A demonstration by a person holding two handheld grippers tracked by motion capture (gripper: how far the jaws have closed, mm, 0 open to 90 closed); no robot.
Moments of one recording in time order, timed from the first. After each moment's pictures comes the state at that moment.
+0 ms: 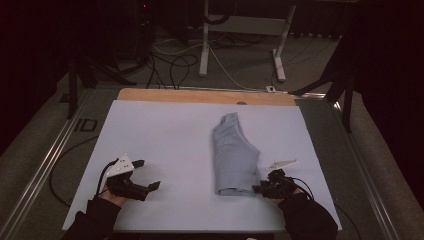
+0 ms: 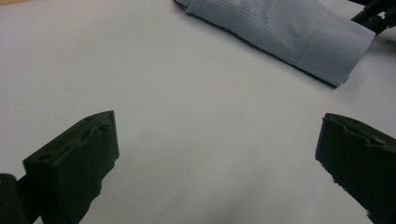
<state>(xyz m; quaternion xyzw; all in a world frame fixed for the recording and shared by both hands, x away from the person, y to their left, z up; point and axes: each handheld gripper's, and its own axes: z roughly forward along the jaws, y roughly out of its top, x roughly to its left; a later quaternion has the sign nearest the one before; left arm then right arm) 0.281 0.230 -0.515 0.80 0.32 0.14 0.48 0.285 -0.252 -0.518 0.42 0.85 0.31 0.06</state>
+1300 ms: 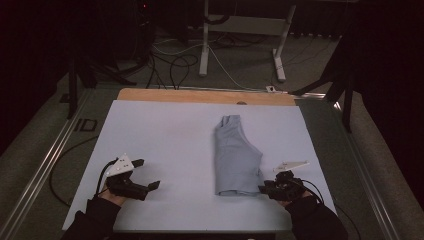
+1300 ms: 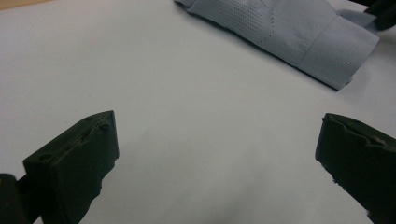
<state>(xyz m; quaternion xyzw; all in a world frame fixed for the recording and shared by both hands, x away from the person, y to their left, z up) 0.281 0.230 -0.513 0.80 0.32 0.14 0.48 0.268 -0.262 -0.493 0.42 0.84 0.33 0.08</state>
